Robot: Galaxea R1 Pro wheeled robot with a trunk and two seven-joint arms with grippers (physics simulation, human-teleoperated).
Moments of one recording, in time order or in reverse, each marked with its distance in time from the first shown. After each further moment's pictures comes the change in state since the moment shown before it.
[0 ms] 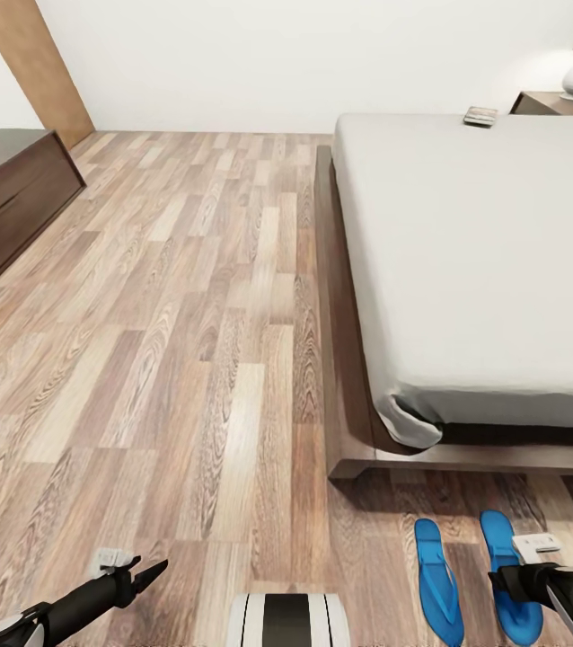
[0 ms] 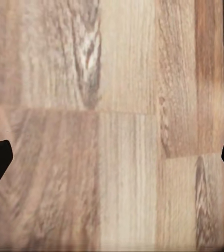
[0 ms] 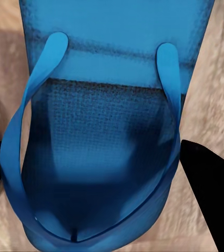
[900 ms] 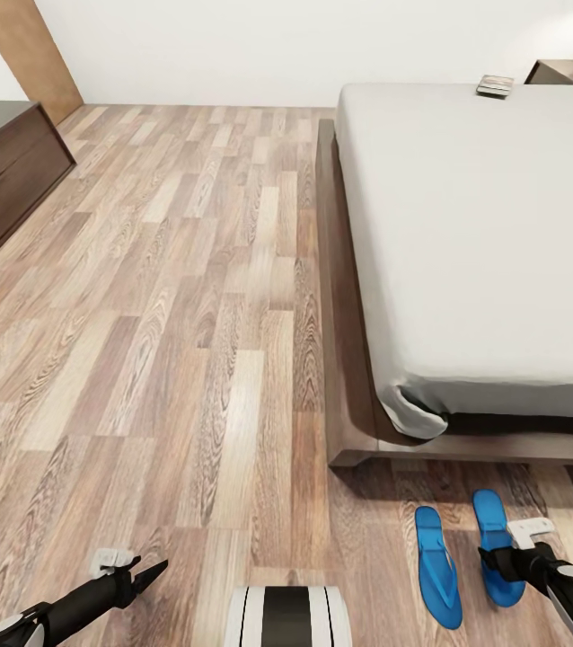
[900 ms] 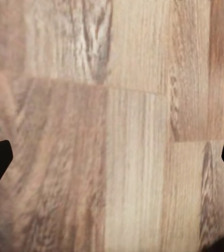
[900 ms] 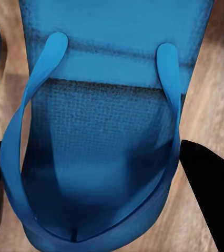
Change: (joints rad) left arm 0.000 0.000 -0.001 0.000 0.000 0.000 0.000; right arm 0.000 -0.001 0.001 0.002 -0.006 -0.213 0.006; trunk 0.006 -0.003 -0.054
